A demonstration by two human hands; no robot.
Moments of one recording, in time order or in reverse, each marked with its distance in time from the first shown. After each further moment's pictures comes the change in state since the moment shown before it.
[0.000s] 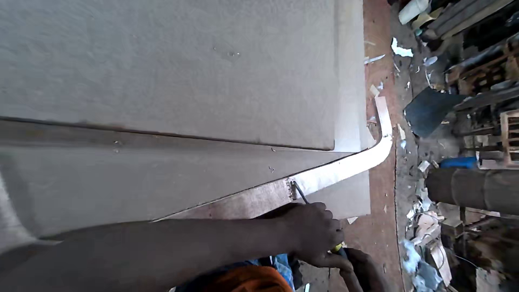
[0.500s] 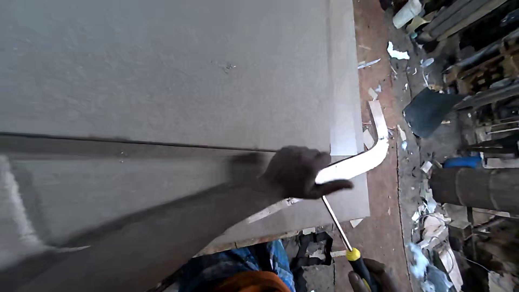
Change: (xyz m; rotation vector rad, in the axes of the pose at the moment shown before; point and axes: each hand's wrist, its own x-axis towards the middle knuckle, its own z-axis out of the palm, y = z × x) left_hand -0.004 -0.062 -0.072 0.241 0.624 -0.294; right_hand -0.005 -0.009 -0.012 0.059 0.096 0.019
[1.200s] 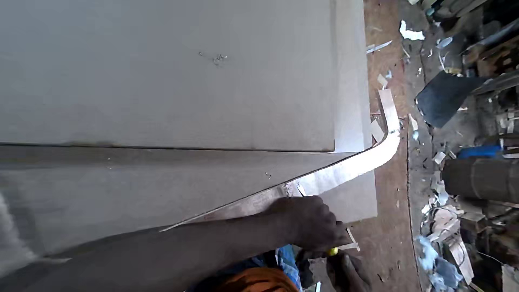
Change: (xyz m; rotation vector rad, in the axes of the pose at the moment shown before) left_hand -0.035 0.046 0.036 -0.088 -0.530 0.356; right_hand 0.025 0.052 0.023 0.409 -0.403 0.450
